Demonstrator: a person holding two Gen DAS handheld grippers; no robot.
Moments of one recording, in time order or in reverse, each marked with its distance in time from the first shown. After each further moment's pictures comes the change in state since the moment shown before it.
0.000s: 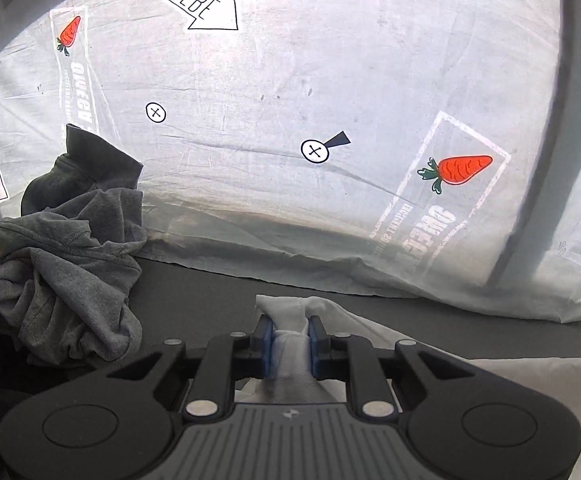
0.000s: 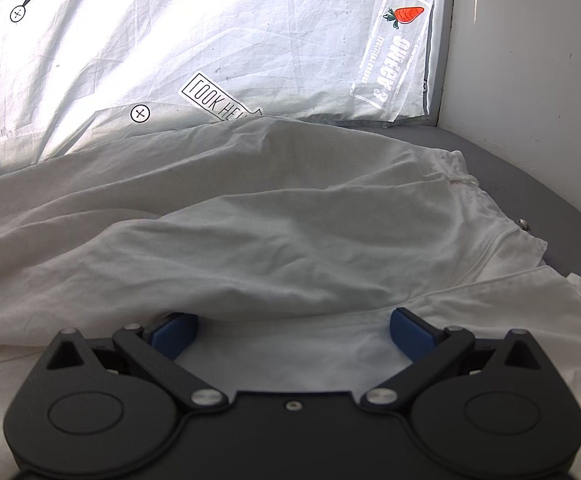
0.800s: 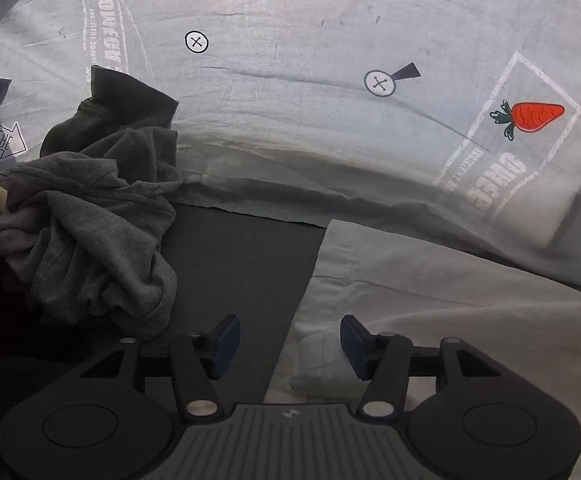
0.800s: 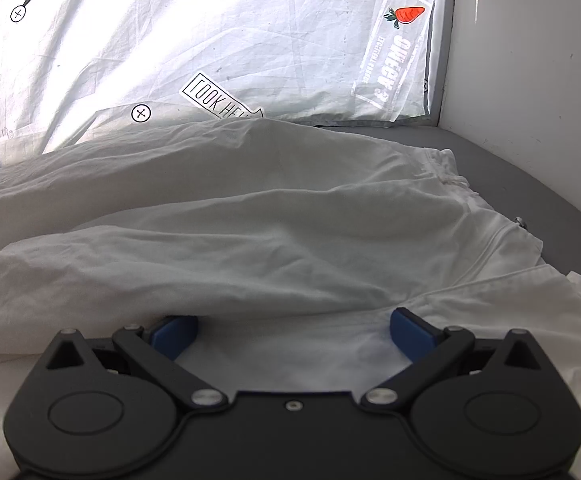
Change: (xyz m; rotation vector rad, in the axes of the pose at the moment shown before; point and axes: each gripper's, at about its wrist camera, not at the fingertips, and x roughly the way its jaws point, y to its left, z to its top) left arm 0.022 0.032 -0.043 -0.054 0.141 0.094; right arm -0.001 0.001 0.001 -0.001 0.000 0.001
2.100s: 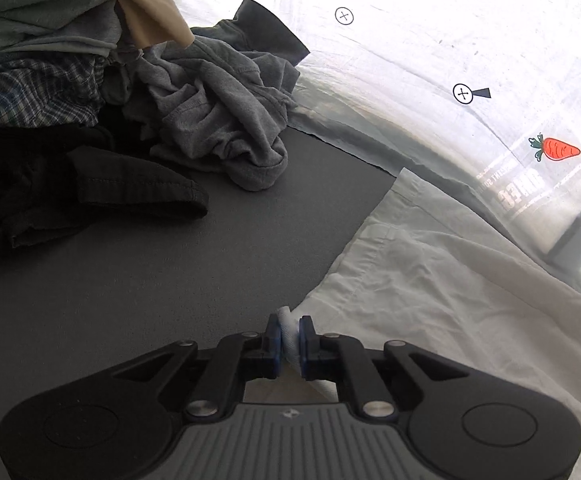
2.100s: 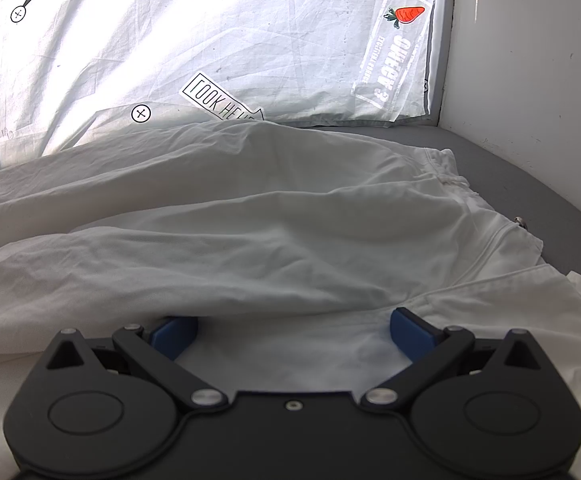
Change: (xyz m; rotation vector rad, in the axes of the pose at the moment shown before) left arm -0.080 0.051 -0.086 -0.359 0.018 0.008; right arm 0.000 0.000 -0.001 0.004 -0.002 -0.001
